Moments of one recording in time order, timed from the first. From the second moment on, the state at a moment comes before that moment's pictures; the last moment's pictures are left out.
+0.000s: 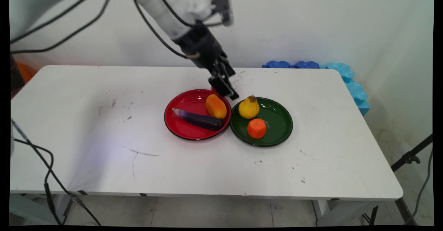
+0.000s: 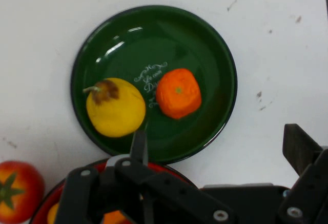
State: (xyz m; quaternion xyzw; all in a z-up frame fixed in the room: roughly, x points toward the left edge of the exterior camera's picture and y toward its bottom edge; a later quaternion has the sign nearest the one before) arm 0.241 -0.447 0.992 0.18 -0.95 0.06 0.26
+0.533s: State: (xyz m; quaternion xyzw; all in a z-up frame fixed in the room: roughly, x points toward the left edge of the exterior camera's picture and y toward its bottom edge) arm 0.193 -0.476 0.931 0.12 -0.97 0.05 0.20
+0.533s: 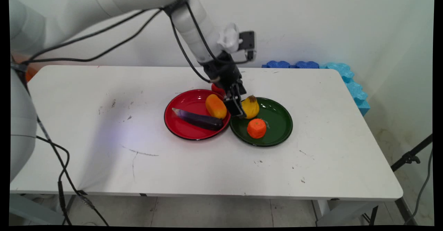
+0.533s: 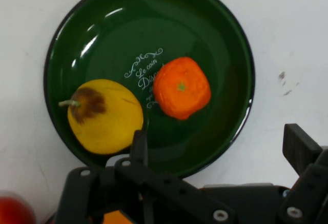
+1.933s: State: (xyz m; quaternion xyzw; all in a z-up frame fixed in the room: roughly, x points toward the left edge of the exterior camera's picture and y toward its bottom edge) arm 0.131 -0.502 0.819 0.08 -0.98 0.06 0.19
